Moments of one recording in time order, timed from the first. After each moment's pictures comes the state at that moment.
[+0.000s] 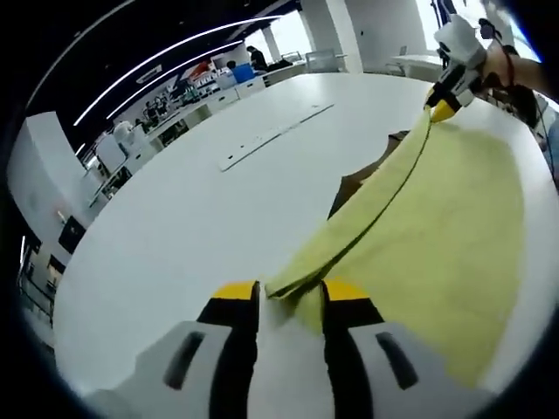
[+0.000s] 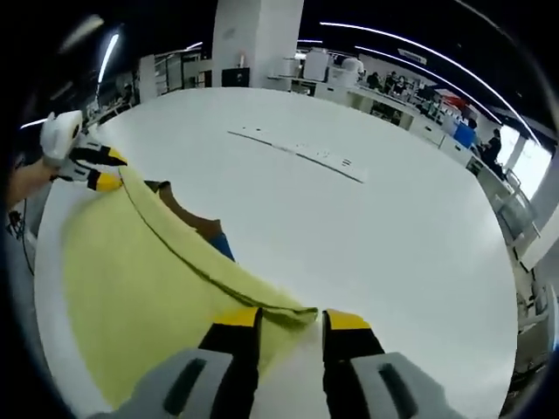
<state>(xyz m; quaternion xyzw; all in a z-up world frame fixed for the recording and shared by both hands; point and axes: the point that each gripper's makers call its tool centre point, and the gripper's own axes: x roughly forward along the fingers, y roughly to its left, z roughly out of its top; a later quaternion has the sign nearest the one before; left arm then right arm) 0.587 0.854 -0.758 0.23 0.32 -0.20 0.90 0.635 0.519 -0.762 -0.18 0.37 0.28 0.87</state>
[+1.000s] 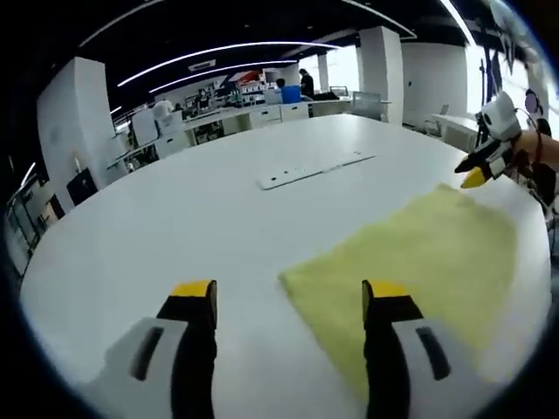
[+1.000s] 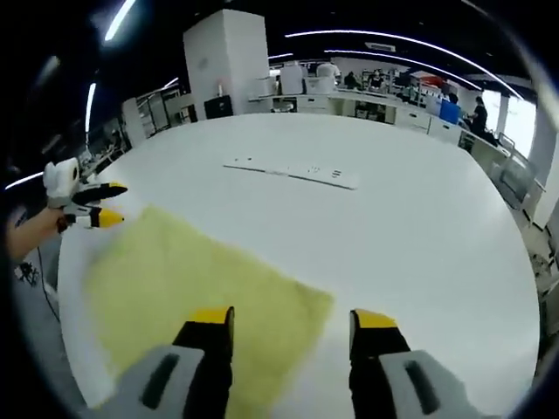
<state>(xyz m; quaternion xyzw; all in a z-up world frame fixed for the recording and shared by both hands) 0.573 0.873 -0.713 0.10 0.27 -0.15 0.95 0.609 0.525 -0.735 -0.09 0.38 0.29 0.87</state>
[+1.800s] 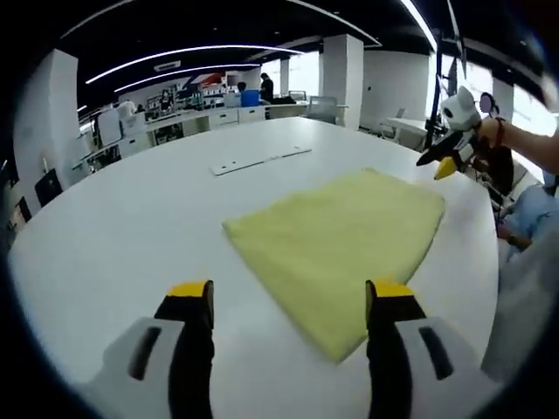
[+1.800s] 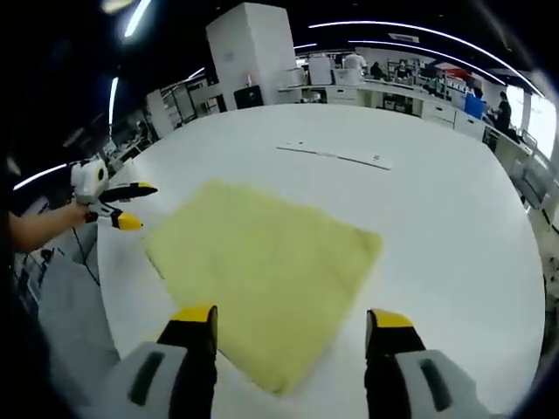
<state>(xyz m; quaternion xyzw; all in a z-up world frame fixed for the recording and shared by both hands) 0.470 0.855 -0.719 0.07 0.28 -0.26 0.92 0.505 0.524 -0.713 -0.07 0.40 0.35 0.84</state>
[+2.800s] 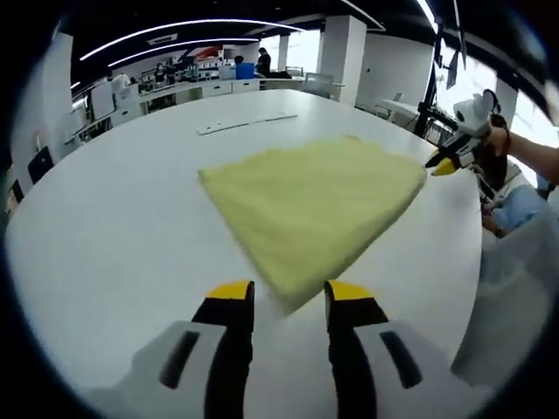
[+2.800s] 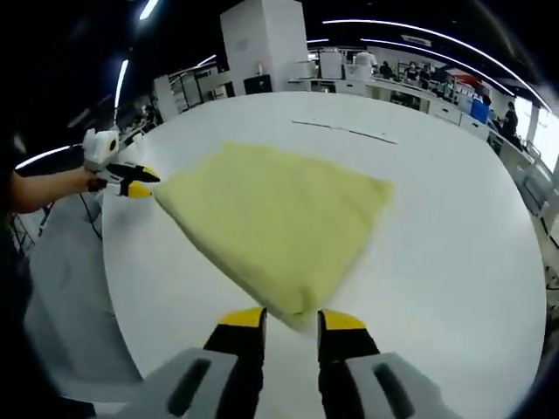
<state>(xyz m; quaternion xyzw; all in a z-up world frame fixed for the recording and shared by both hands) 0.423 0.846 -0.752 0.05 0.34 -0.26 0.90 0.447 0.502 -0.751 -0.10 0.40 0.36 0.84</state>
